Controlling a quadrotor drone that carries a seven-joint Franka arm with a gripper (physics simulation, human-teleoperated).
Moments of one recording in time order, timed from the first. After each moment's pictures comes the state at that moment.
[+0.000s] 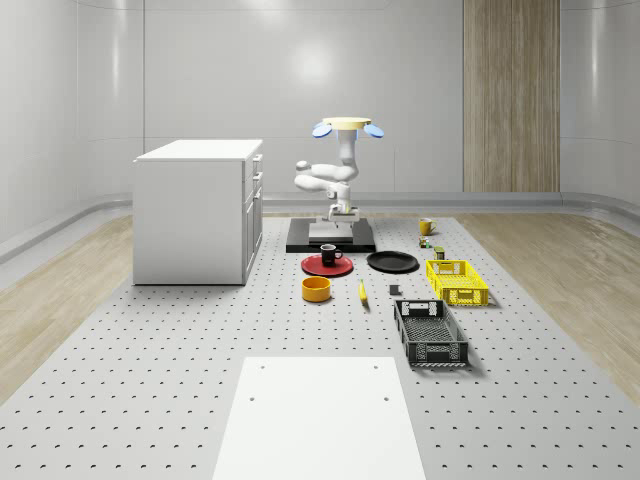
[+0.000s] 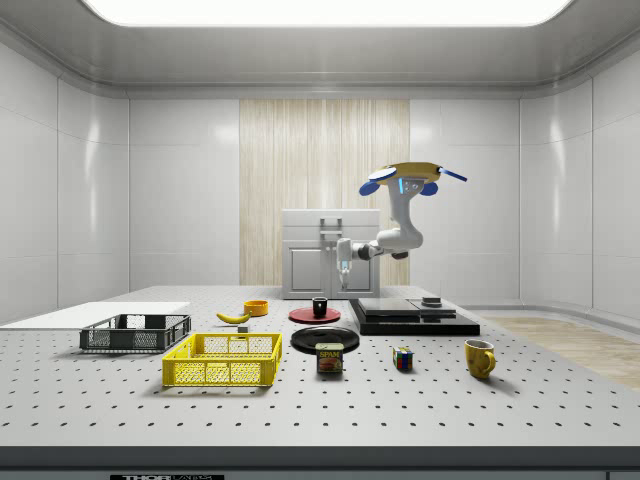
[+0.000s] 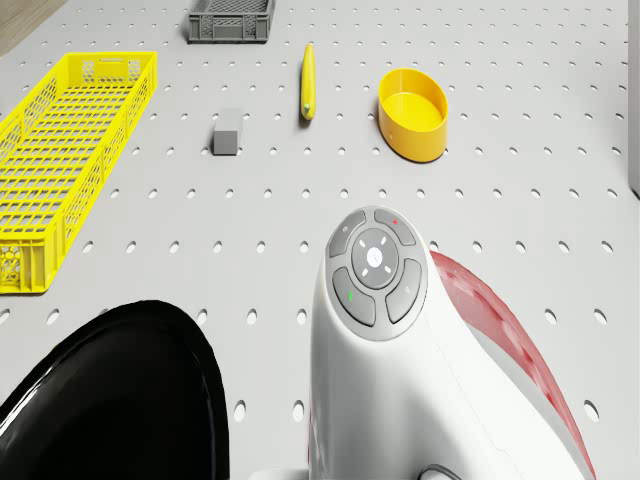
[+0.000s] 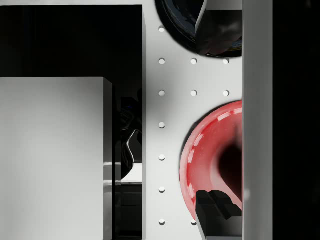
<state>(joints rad) -1.07 -1.54 1.30 -2.85 -1.84 1.62 1.57</state>
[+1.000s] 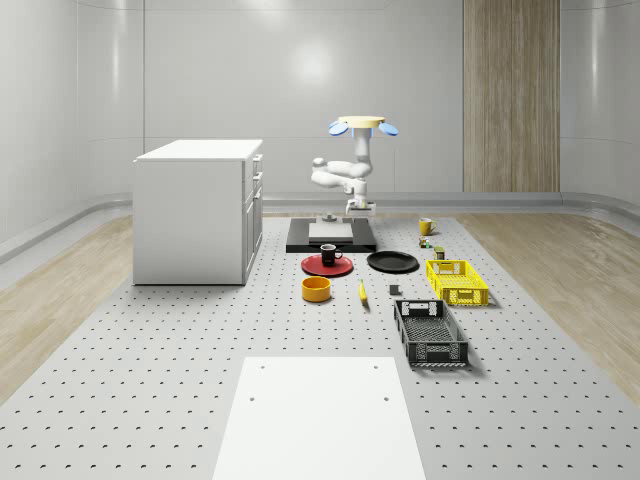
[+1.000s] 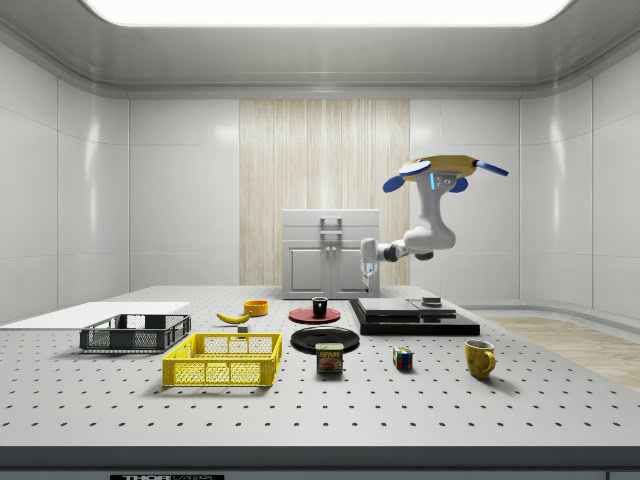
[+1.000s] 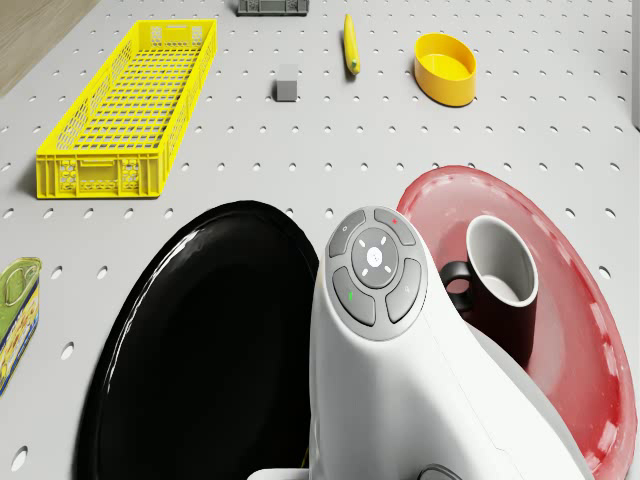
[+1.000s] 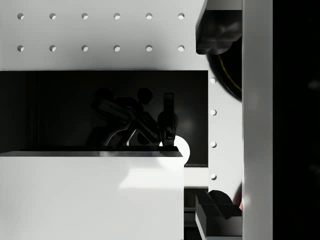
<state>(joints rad) -1.07 -1.55 1.30 -2.85 -1.83 1.63 1.57</state>
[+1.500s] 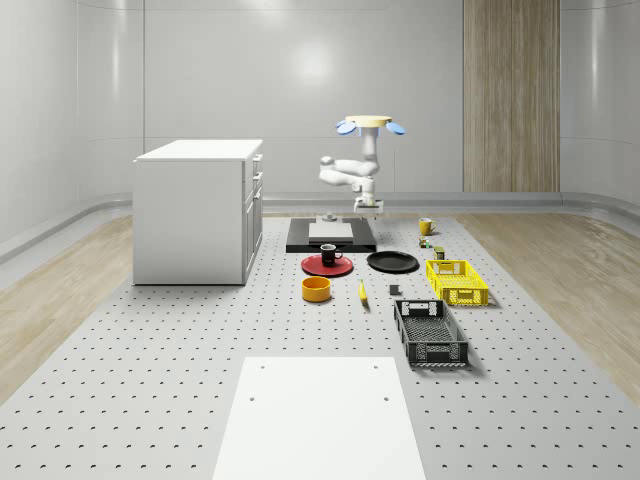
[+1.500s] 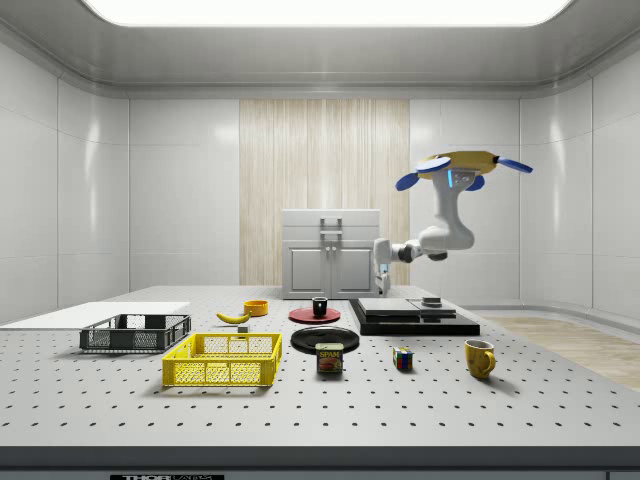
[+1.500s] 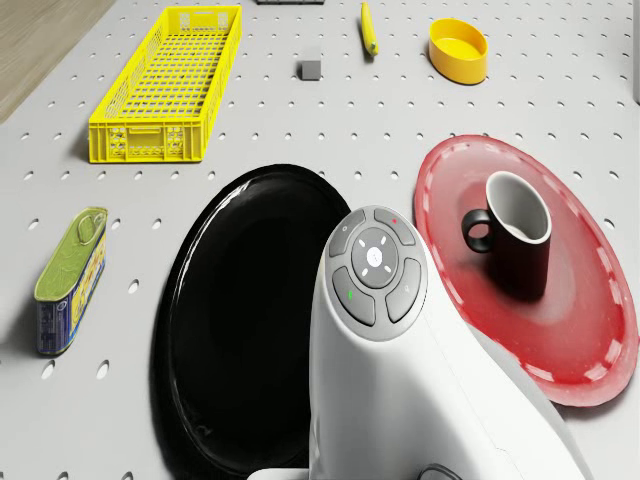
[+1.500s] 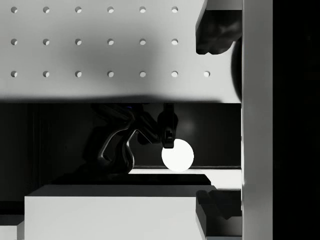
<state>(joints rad) -1.07 -1.55 1.30 -2.85 -1.83 1.63 1.57</state>
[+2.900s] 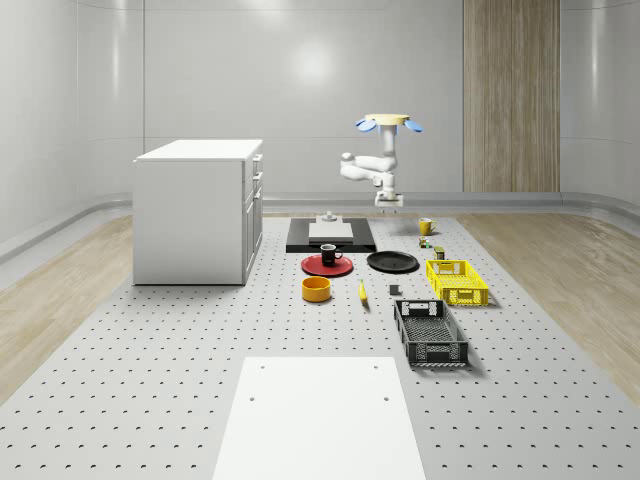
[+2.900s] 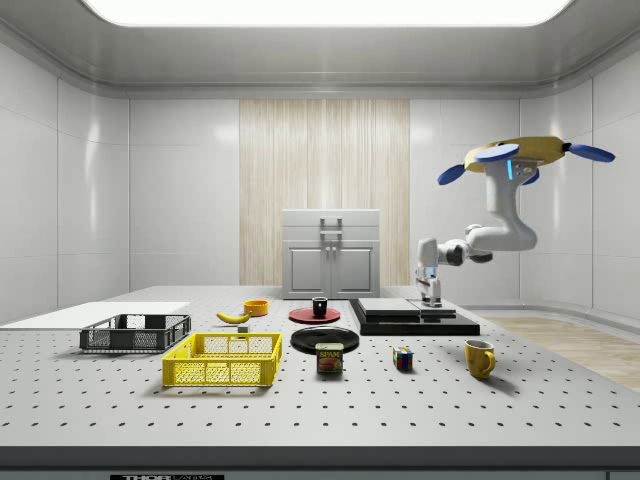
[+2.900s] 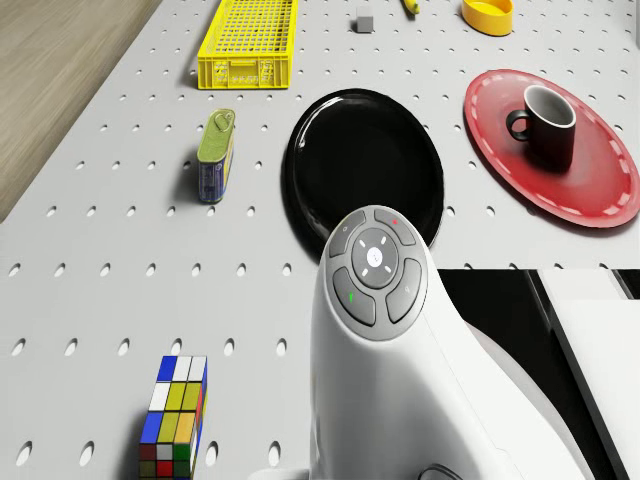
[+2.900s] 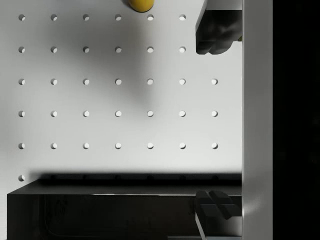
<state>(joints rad) -1.07 -1.56 1.30 -2.85 -1.83 1.64 1.57</state>
